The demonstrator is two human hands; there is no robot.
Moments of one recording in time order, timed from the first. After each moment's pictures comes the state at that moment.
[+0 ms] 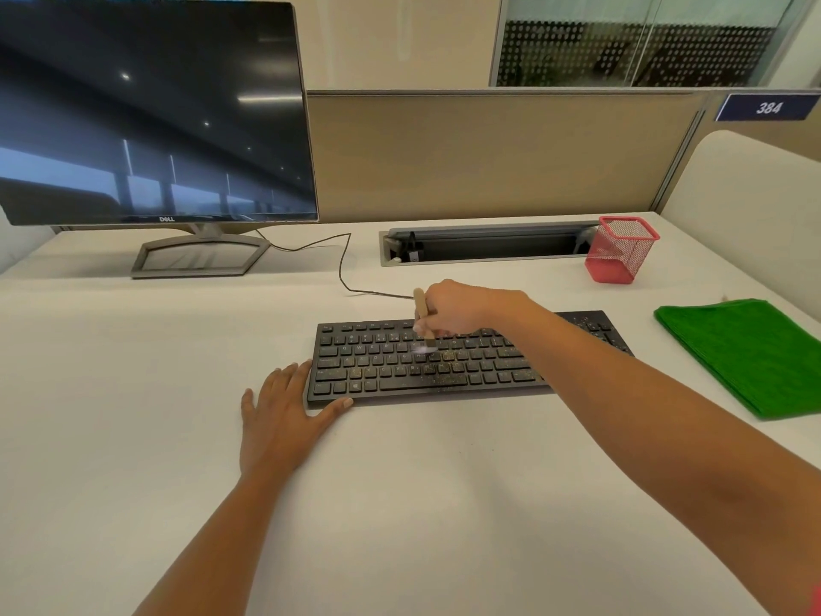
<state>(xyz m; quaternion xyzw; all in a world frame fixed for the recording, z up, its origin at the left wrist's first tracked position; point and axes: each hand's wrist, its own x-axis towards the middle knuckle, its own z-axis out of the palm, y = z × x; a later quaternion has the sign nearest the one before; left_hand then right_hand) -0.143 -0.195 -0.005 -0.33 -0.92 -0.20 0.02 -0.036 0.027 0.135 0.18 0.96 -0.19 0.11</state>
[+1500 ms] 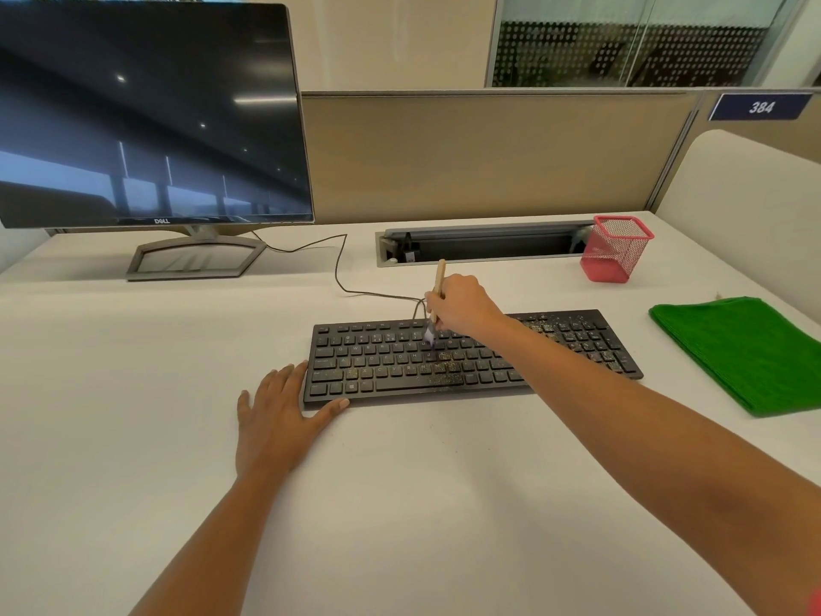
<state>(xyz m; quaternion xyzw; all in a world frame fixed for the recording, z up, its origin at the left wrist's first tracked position) -0.143 -0.196 -0.004 -0.33 -0.92 -0.20 0.01 -0.036 0.027 0.112 0.35 0.87 -0.32 -0.11</state>
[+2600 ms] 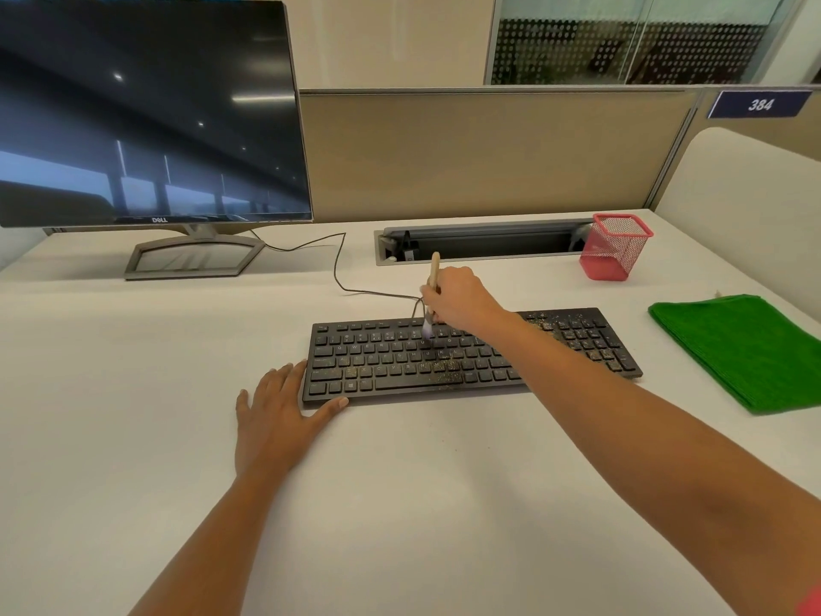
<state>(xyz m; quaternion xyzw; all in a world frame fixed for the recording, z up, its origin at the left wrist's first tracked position) -0.142 -0.195 -0.003 -0.33 -0.92 -0.20 0.02 -0.036 0.028 0.118 0.31 0.91 -0.25 -0.11</state>
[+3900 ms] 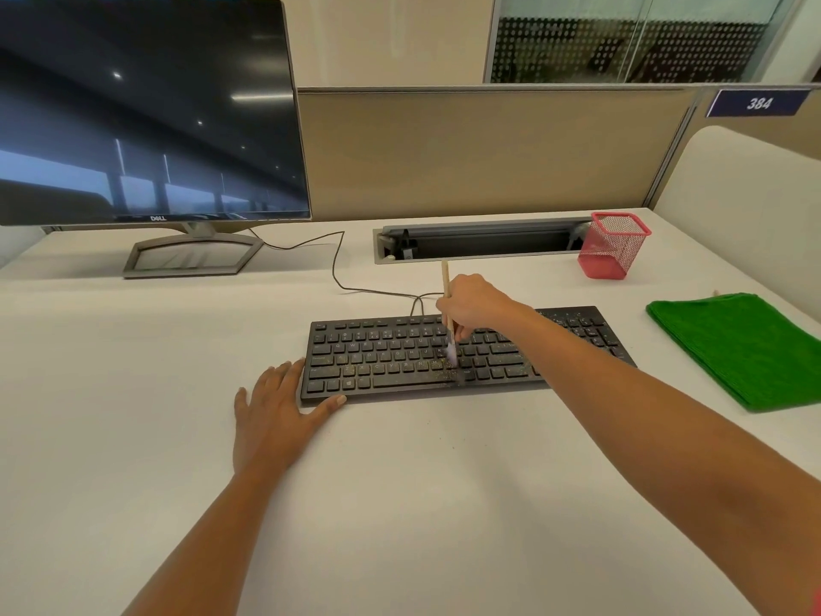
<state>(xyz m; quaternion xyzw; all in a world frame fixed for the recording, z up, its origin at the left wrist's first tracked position) -0.144 -0.195 -0.006 -0.33 -0.92 -0.19 0.02 -0.024 0.040 0.119 0.36 0.88 -0.30 -0.01</state>
